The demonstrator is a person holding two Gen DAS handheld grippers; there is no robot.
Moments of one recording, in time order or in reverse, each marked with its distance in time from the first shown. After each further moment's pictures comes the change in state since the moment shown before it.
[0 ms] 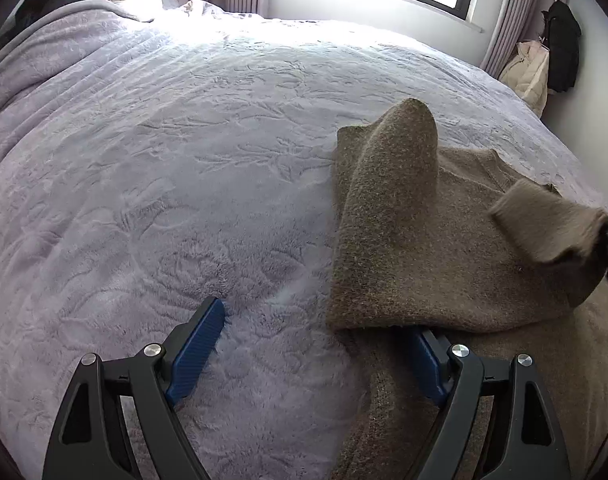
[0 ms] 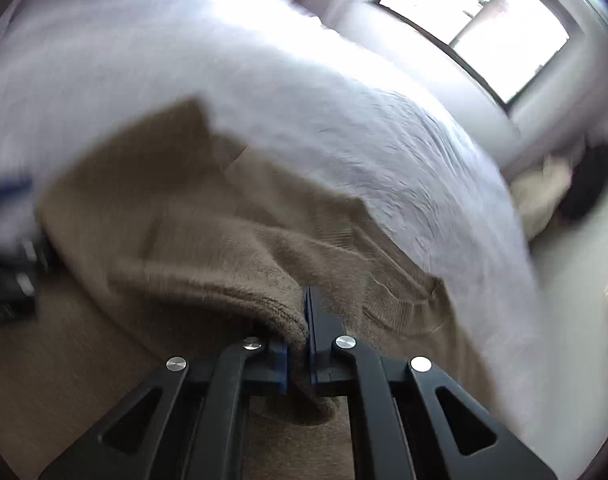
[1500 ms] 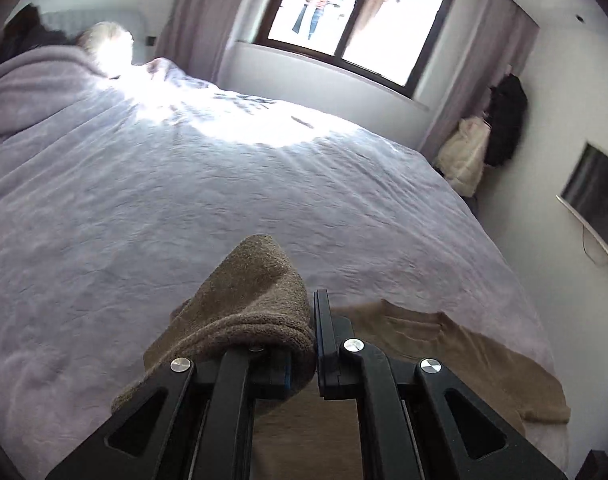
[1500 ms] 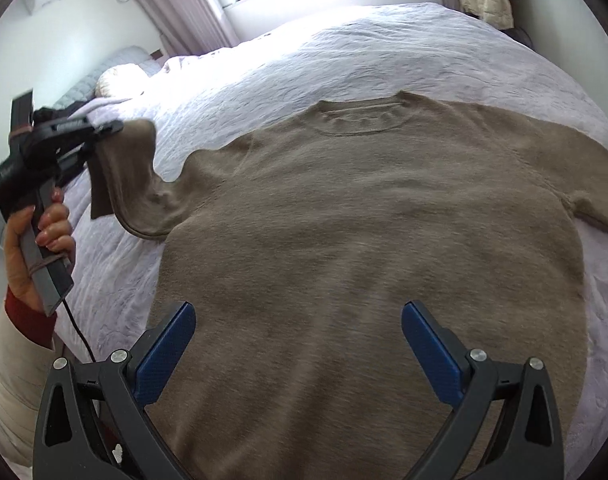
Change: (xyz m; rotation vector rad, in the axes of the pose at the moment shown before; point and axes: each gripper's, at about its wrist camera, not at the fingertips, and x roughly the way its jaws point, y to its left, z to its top) left arm -0.081 -0.055 0.105 0.007 -0.225 -0.272; right arm -0.114 -0.020 -0.139 0.582 0.078 0.285
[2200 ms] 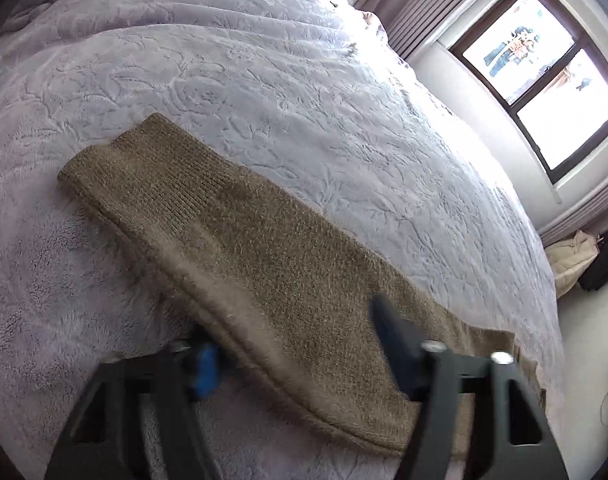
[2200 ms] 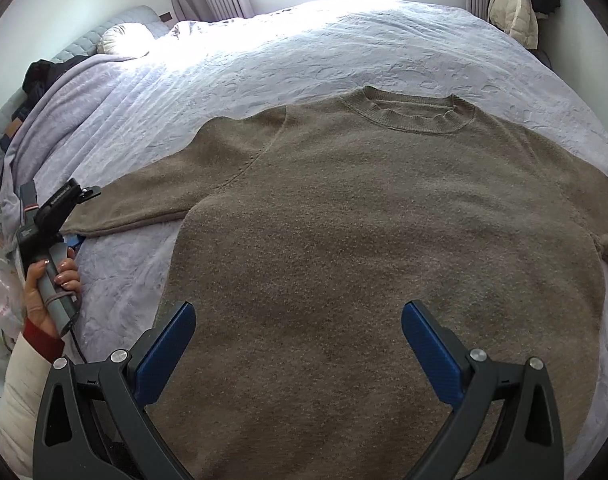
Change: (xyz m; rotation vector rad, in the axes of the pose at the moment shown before) left arm -0.002 0.307 -0.088 -0.590 0.065 0.294; right arm 0.046 0.078 0.013 -0.152 0.090 -0.053
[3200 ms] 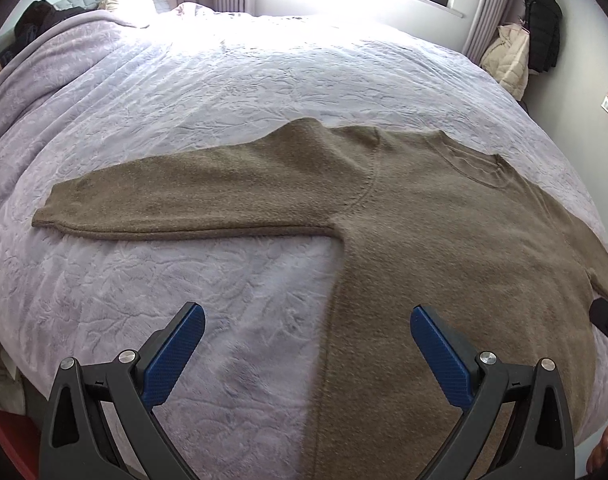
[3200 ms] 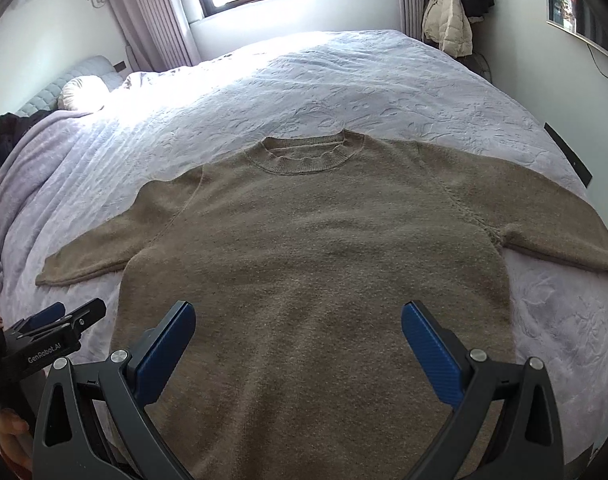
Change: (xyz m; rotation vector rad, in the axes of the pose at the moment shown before) left arm -0.106 -0.175 -0.180 0.643 0.135 0.049; right arm -0.055 -0.069 -0.004 0.108 -0.137 -0.127
